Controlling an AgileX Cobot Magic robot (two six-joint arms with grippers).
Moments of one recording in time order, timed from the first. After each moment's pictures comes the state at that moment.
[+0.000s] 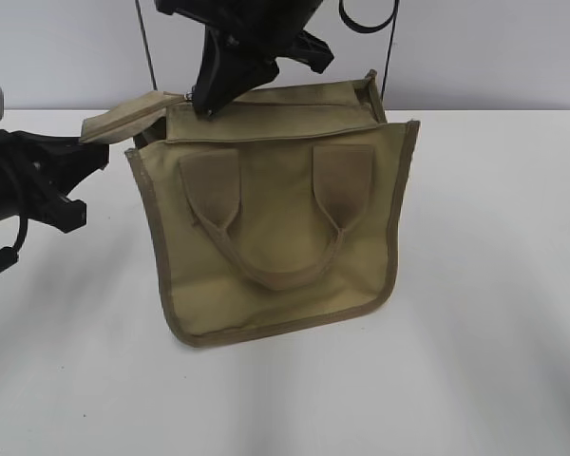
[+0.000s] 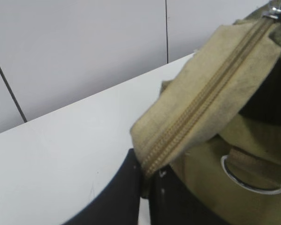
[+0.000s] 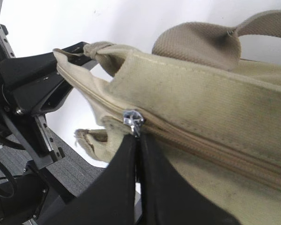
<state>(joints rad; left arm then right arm) -0.15 1.53 -0.47 0.60 -0.81 -0.19 0.56 2.11 -2.06 0.54 1.22 0.08</state>
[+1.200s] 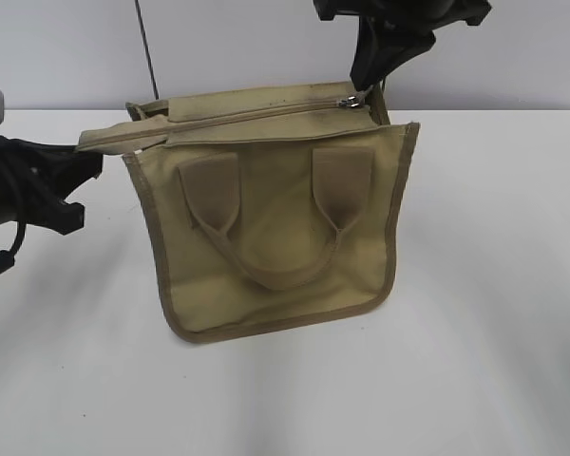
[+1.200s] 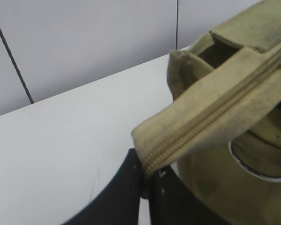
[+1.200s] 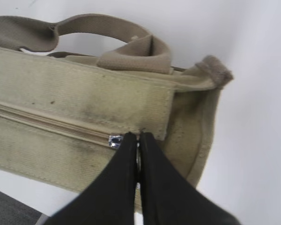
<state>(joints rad) -0.15 1.53 -0.47 0.58 -0.75 -0.22 0.42 1.93 -1.86 0.21 1.22 0.03</state>
